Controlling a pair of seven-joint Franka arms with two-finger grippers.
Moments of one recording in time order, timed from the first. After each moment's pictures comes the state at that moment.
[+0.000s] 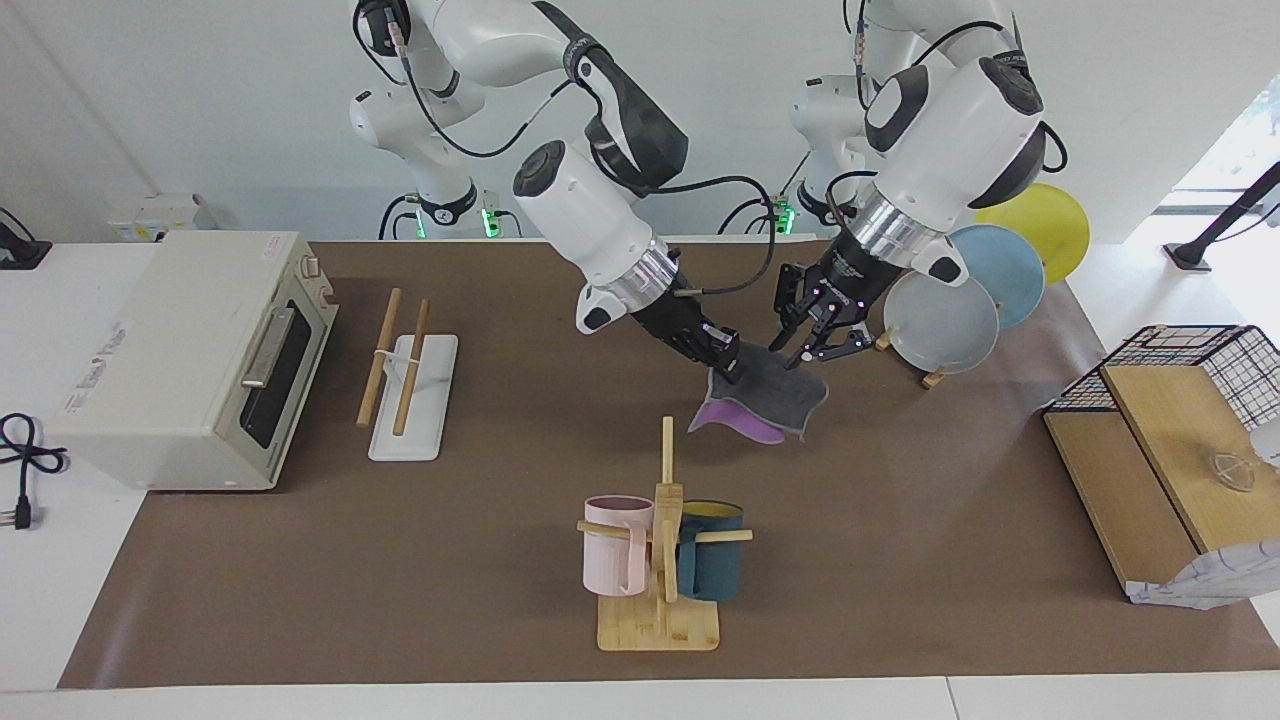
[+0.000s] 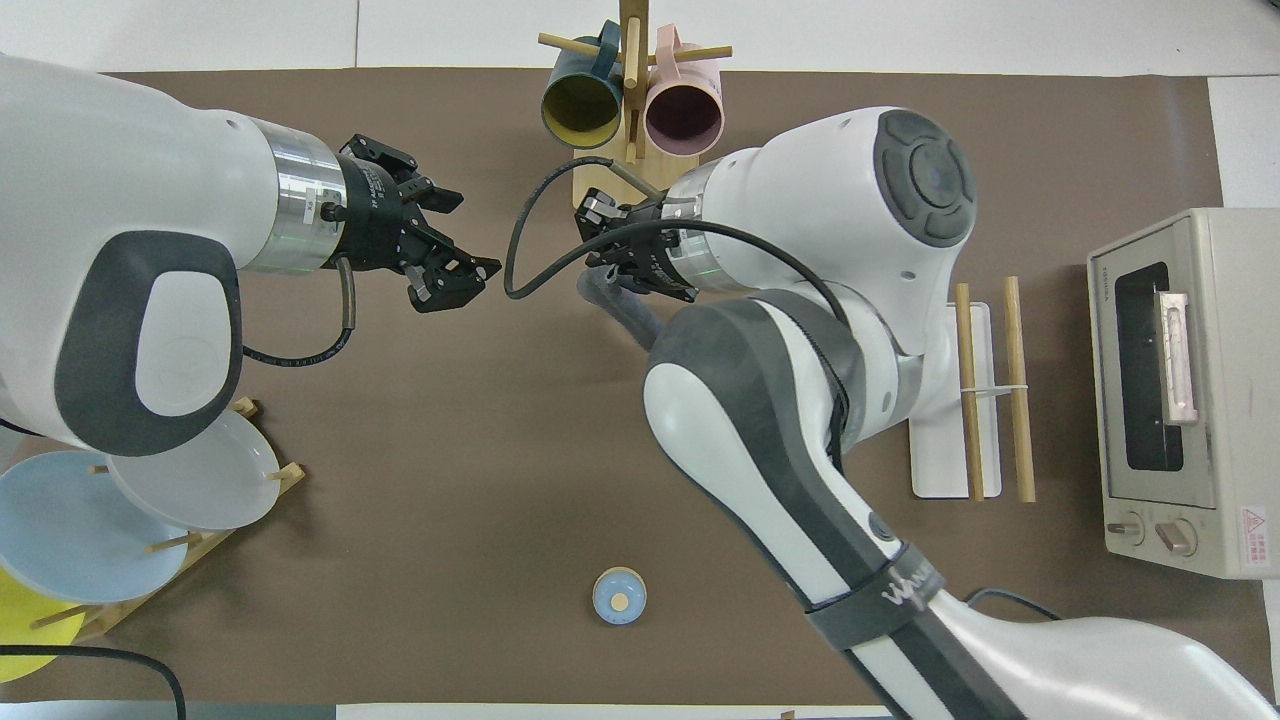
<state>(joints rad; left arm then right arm) -0.12 0.11 -0.28 -1.66 -0.35 2.06 -2.29 0.54 0.31 -0.07 -1.52 0.50 2.14 0.77</state>
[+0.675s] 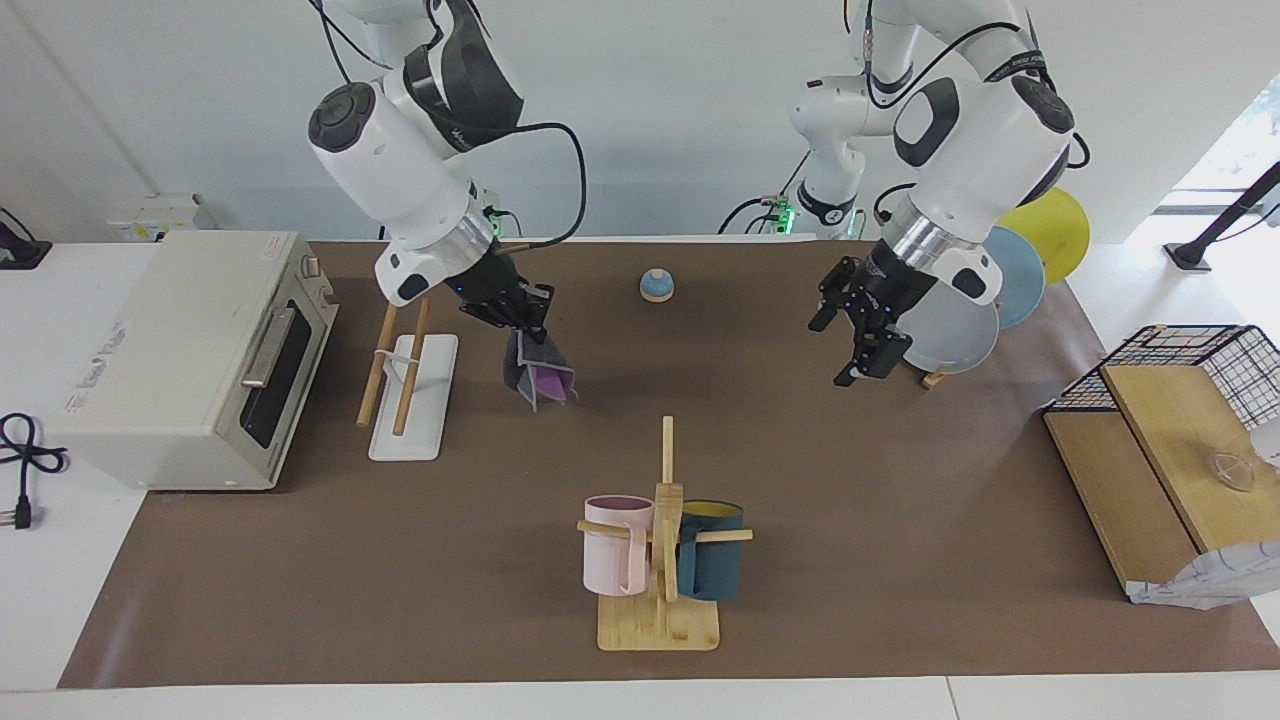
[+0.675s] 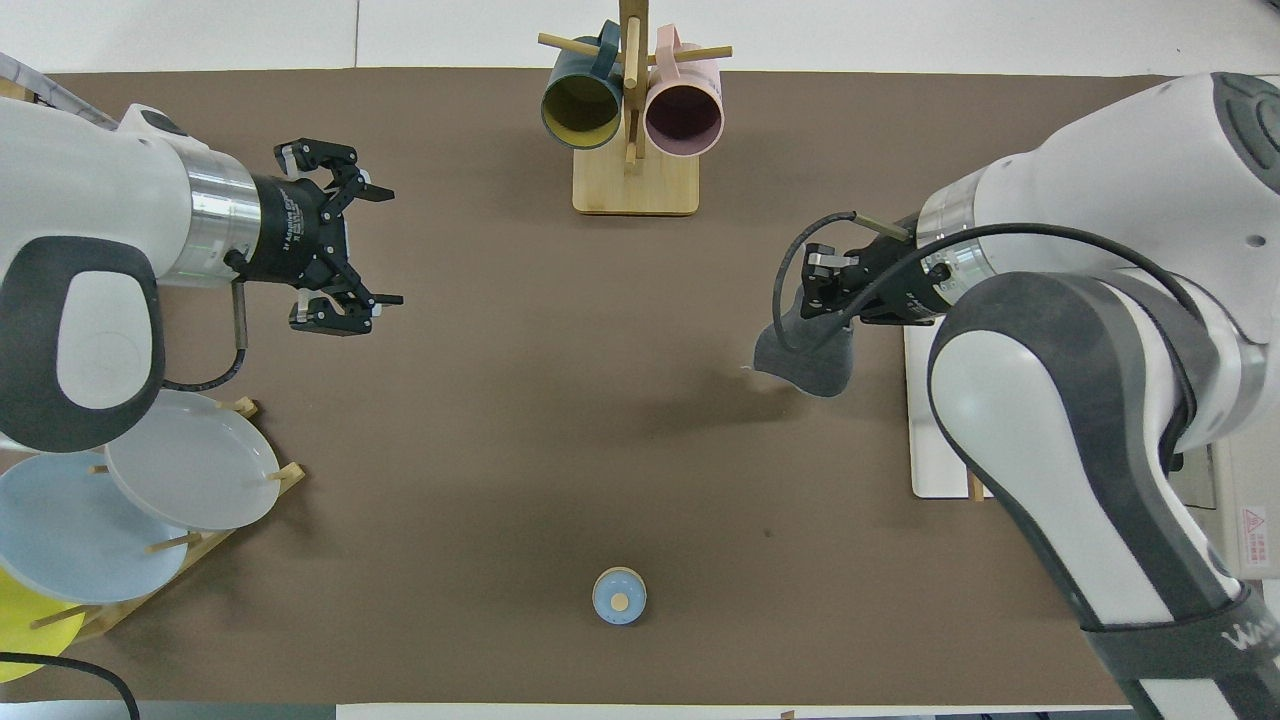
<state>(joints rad) -0.01 0.06 -0.26 -1.77 -0.35 2.04 -1.60 0.32 0.08 -0.08 -1.75 0.37 1.85 0.40</state>
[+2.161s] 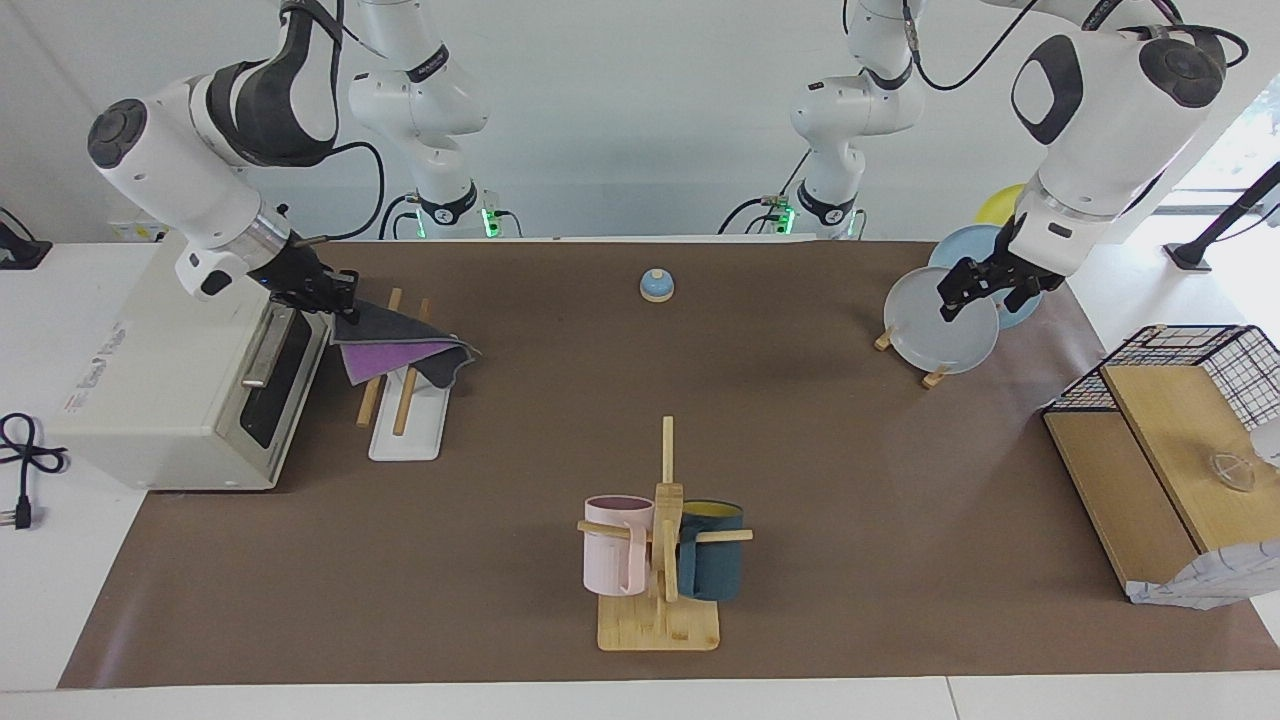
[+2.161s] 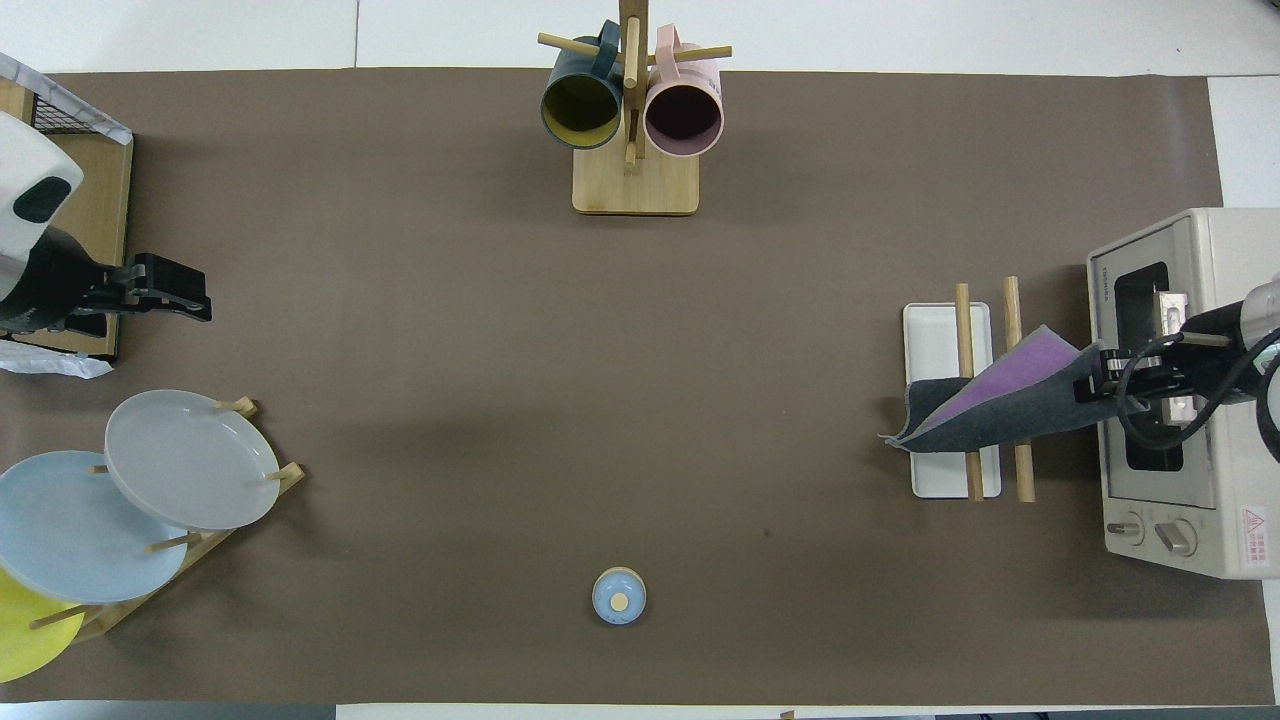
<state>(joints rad) -0.02 0.01 -0.06 -1.71 -0.02 1.67 -0.14 -0.09 -0.07 -0.08 -2.01 0.21 1.76 -0.16</state>
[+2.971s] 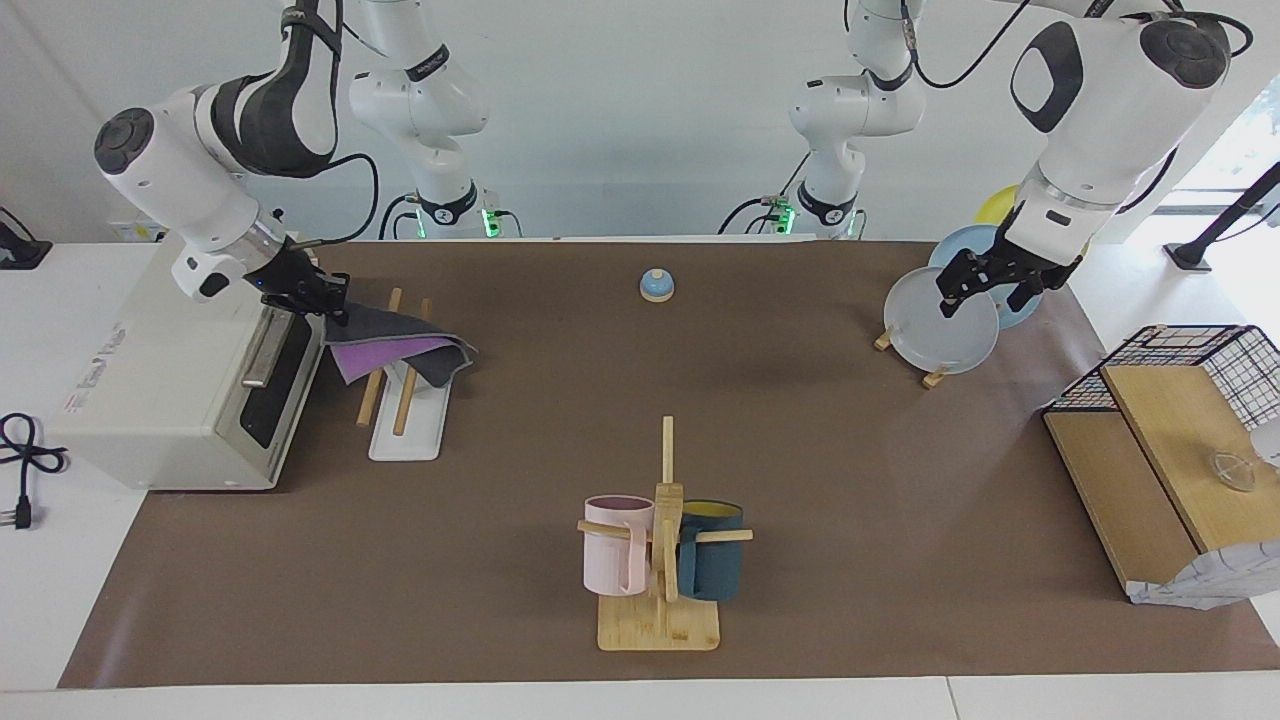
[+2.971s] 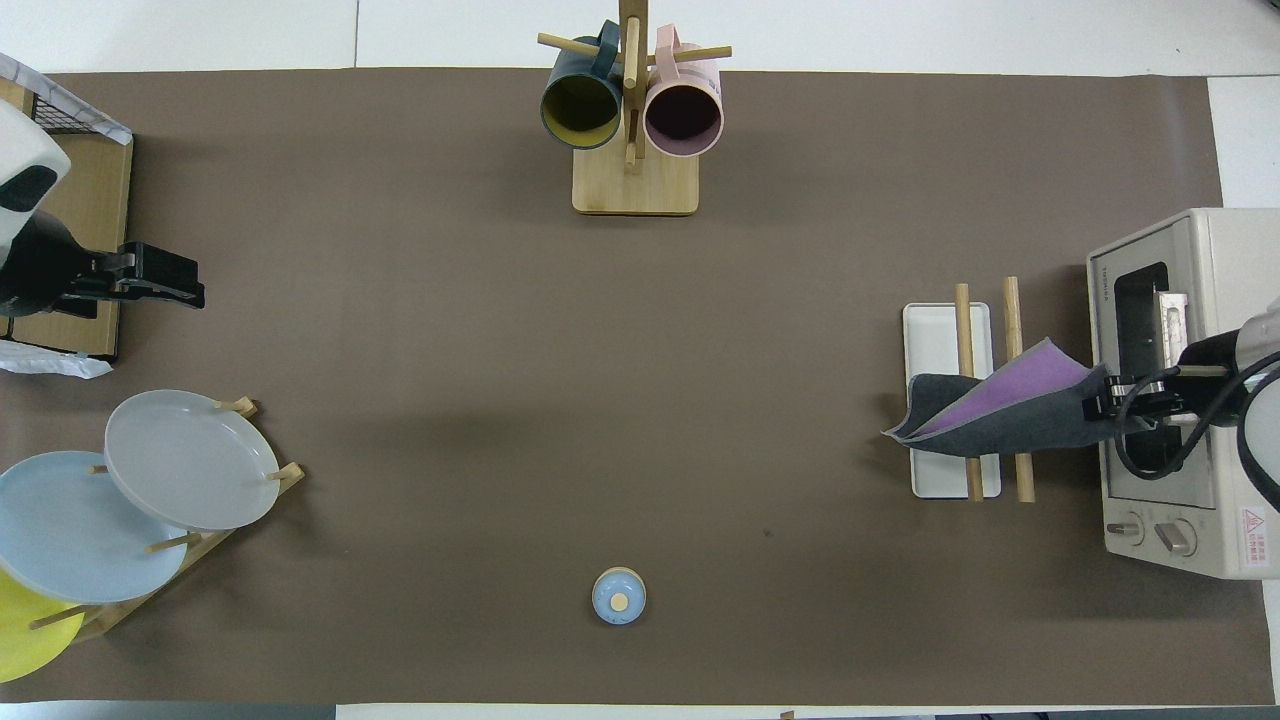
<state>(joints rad) -0.05 0.01 -0.03 -1.67 -0.02 1.67 -0.08 -0.11 -0.11 -0.08 -2.11 0.17 1.84 -0.23</state>
